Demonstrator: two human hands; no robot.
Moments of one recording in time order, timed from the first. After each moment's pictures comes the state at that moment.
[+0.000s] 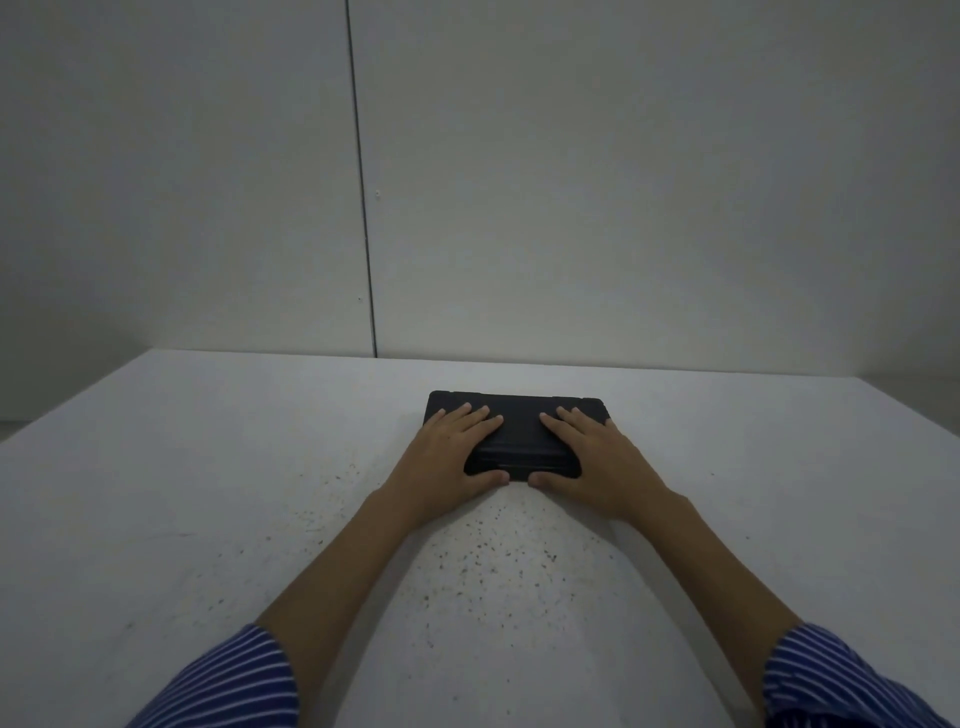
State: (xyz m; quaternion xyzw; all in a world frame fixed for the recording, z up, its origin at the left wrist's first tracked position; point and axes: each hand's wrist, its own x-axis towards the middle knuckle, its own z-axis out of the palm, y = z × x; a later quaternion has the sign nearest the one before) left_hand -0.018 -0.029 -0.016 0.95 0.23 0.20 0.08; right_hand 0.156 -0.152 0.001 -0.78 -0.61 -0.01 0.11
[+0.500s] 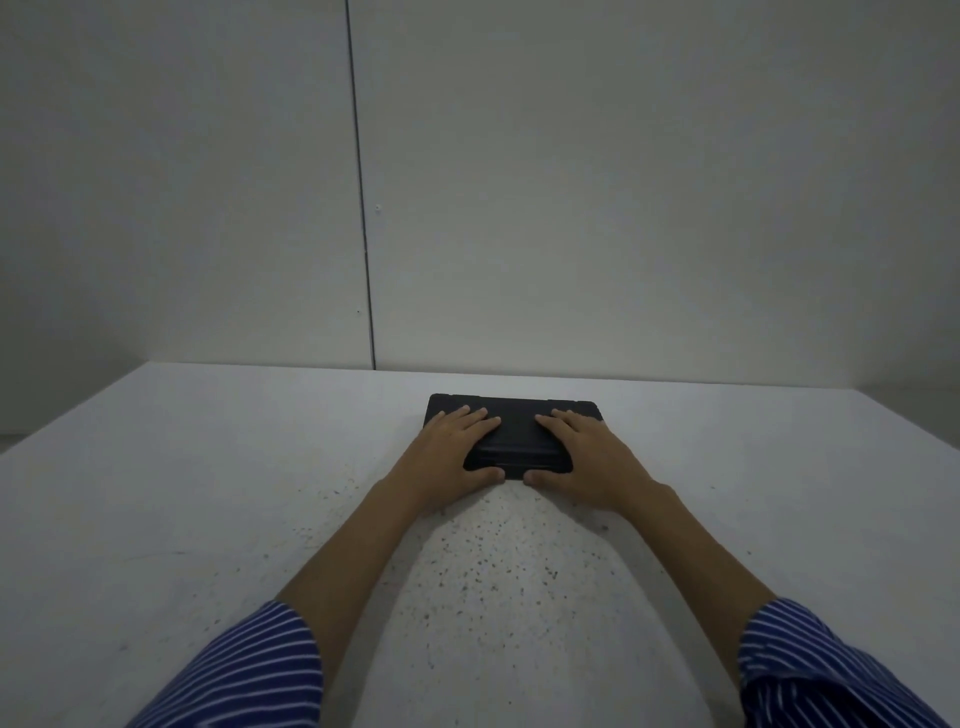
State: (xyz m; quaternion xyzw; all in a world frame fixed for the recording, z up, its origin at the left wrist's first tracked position) left_hand -0.008 -0.011 -0.005 0.96 0.24 0.14 0.09; right_hand 0.161 -0.134 0.008 -0.79 -0.60 -0.01 0.11
